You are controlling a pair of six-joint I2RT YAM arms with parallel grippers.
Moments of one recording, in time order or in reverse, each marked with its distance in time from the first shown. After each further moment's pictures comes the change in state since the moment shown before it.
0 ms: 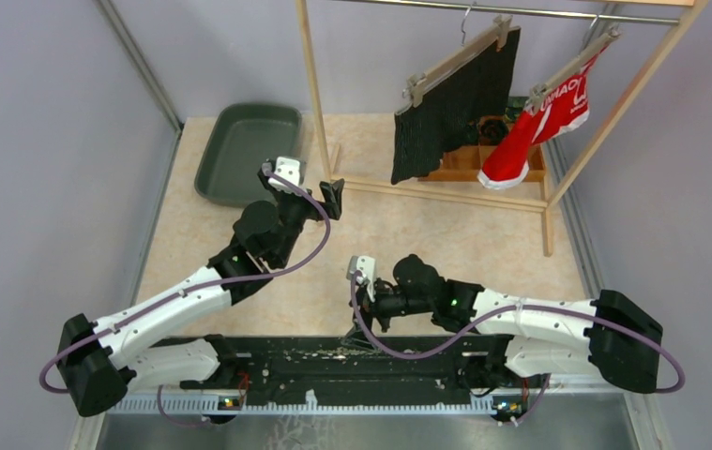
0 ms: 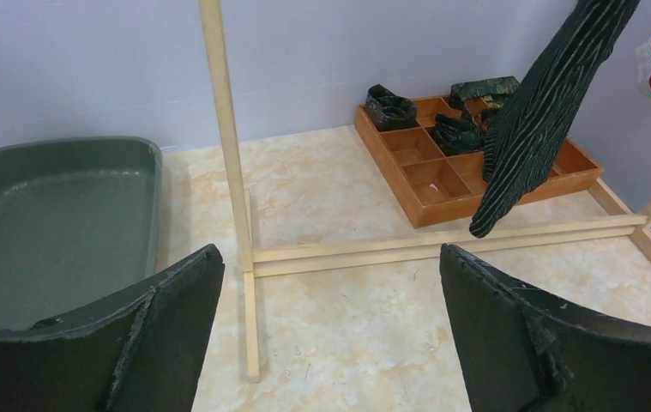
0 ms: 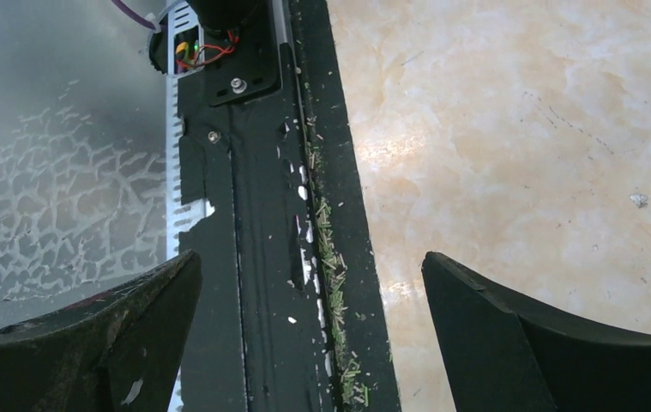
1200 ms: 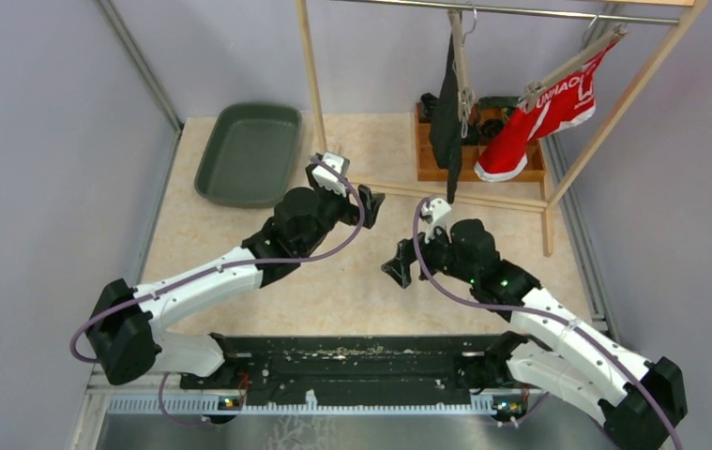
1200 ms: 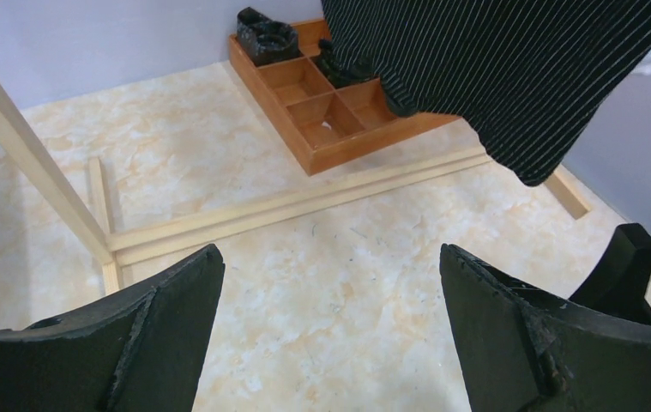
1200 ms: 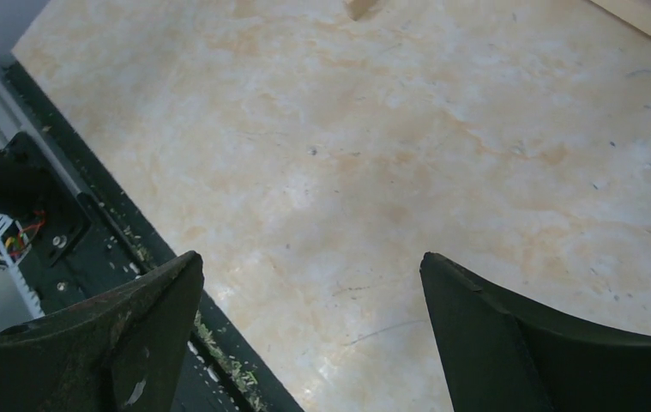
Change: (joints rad) left arm -0.021 0.235 0.122 -0.025 0.237 -0.141; right arm -0.454 -0.284 0.087 -0.373 0.211 0.124
